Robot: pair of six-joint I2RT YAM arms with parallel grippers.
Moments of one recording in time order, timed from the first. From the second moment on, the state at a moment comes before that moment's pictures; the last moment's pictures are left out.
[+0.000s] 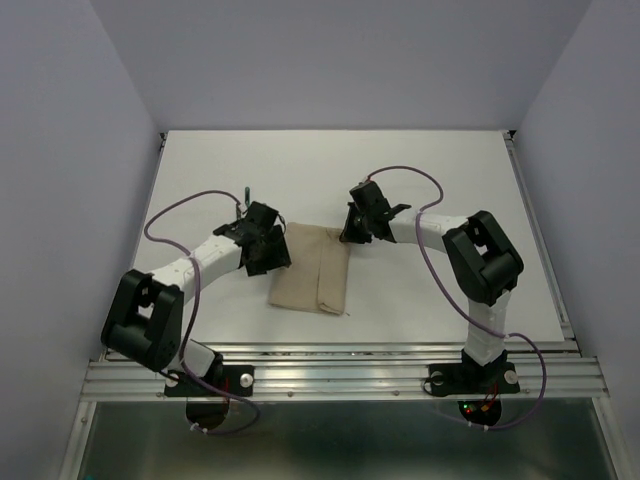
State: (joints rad) left arm -0.46 1.50 0.94 -0.52 -0.08 -0.67; right arm 0.59 1.96 1.23 -0.15 0.00 0.76
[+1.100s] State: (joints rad) left arm -0.50 1.14 0.60 -0.47 0.16 -0.83; right arm 0.59 1.96 1.23 -0.15 -0.01 0.74
